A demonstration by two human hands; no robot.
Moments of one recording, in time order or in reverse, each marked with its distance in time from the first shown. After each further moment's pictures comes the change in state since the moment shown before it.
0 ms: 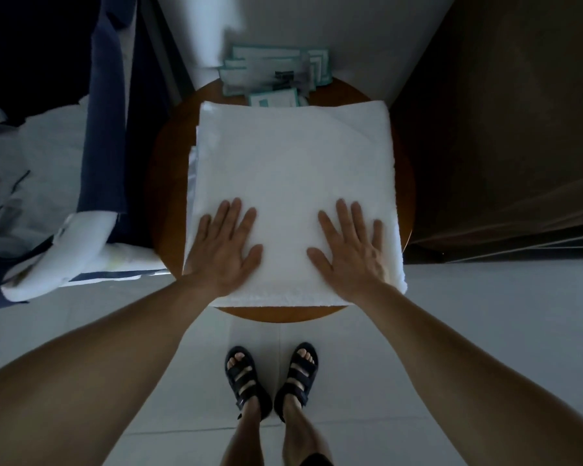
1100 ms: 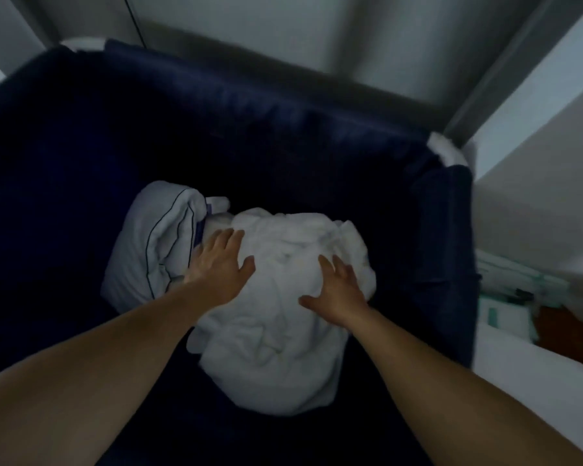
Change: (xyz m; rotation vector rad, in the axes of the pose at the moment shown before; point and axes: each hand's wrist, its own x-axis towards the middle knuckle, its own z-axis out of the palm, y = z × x) left_hand 0.010 -0.475 -0.158 -0.321 0.167 -0.516; right_hand 0.307 -0.453 -0.085 0.265 -0.410 -0.108
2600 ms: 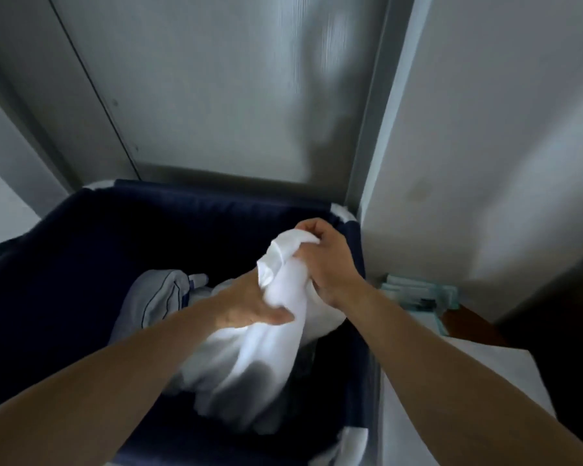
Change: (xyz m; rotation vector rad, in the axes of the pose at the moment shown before) left_hand -0.127 0.161 -0.145 -0.580 -0.286 0.332; right_hand -0.234 -0.066 -0.166 1.068 0.508 -0.472
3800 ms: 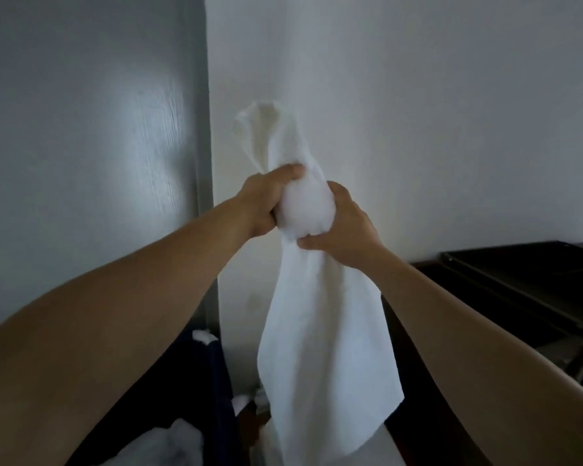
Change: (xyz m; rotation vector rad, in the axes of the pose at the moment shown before) left_hand -0.019 0.449 0.014 -0.762 -0.095 0.501; right_hand -0.127 -0.272 -0.224 -0.909 0.651 -0.351
